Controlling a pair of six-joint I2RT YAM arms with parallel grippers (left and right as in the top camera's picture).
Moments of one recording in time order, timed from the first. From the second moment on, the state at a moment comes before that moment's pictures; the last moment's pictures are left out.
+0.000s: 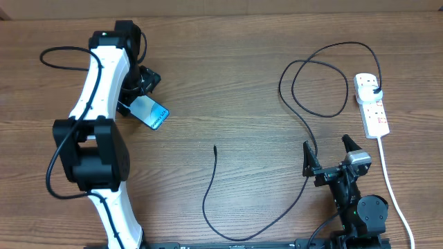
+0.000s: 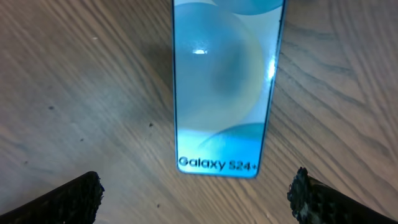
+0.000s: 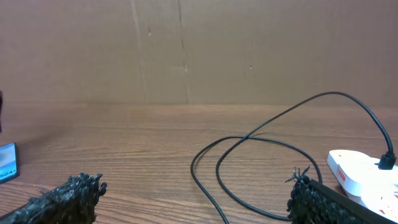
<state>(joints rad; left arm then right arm) -0.01 2.14 1.87 -1.31 -0.10 -0.97 0.08 0.01 0.02 -0.03 -0.12 0.07</state>
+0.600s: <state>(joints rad) 0.00 2.20 1.87 -1.26 -0.08 -1.09 0.08 0.01 0.02 -0.03 -0.12 0.07</state>
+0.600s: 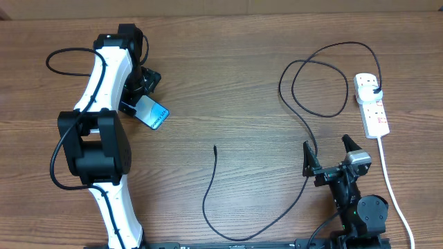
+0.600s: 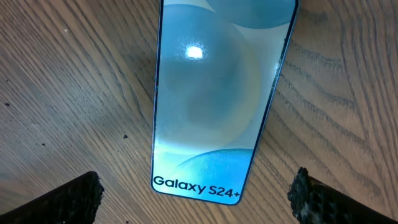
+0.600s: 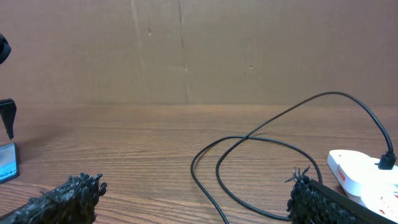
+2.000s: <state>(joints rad) 0.00 2.20 1.63 -0.96 -0.04 -1.06 0.08 0.01 0.02 -0.03 -0.12 0.07</state>
